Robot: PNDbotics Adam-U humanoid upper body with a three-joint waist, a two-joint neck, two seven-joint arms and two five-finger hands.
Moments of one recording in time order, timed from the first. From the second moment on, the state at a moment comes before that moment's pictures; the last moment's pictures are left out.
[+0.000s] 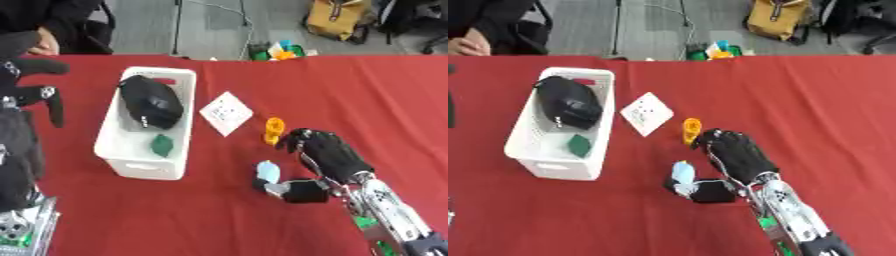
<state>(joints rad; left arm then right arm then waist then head) -0.39 0.16 -0.10 -1.98 -0.25 -0.42 0.29 -0.41 -0.28 0.26 -1.68 1.22 -0.01 0.21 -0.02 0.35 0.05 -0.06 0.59</state>
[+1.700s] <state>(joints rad) -0.39 0.16 -0.10 -1.98 -0.25 -0.43 0.29 -0.45 -0.27 0.25 -1.57 1.23 -0.03 0.17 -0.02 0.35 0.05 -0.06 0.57</state>
